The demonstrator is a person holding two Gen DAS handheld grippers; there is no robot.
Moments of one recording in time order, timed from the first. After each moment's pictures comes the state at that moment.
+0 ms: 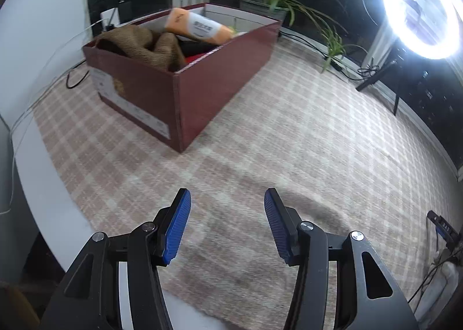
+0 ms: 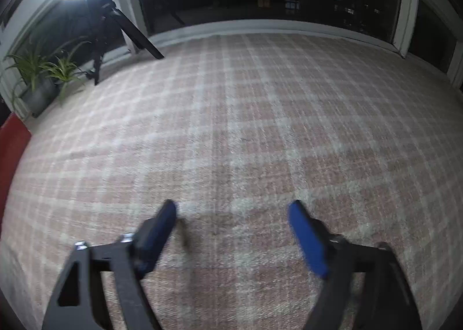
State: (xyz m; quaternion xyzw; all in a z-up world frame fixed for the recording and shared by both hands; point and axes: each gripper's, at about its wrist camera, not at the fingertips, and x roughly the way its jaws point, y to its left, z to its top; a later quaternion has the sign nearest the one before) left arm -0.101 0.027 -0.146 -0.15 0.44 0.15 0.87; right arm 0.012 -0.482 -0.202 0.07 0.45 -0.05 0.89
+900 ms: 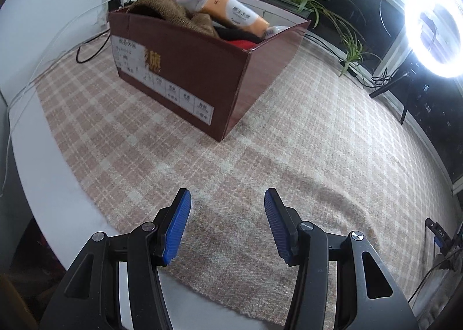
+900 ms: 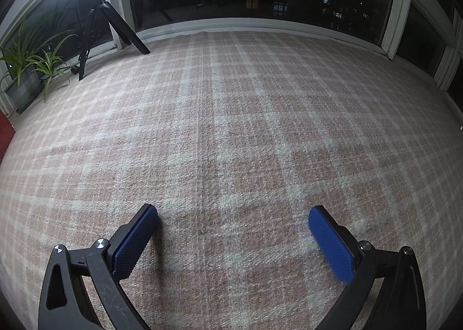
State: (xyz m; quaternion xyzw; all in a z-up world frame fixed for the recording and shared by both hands) left arm -0.116 0.070 -0.168 -0.20 0.44 0.15 0.86; right arm 0.015 -0.476 -0.208 0.05 0.46 -0.09 0.88
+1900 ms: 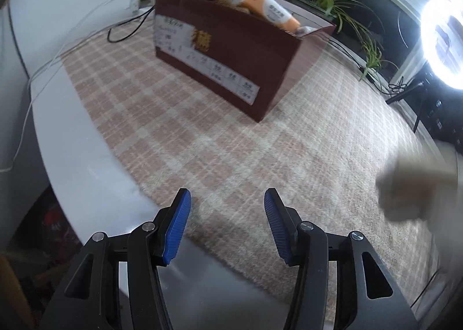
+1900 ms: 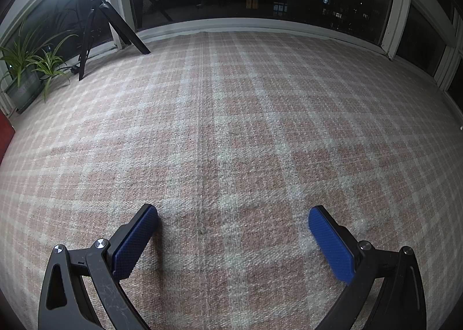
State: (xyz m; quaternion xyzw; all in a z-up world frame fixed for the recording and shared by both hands) left arm -0.152 0.083 -0.180 -0.22 0.44 0.19 0.85; right arm 0.015 -0.476 -0.208 0.05 0.46 -0.09 0.88
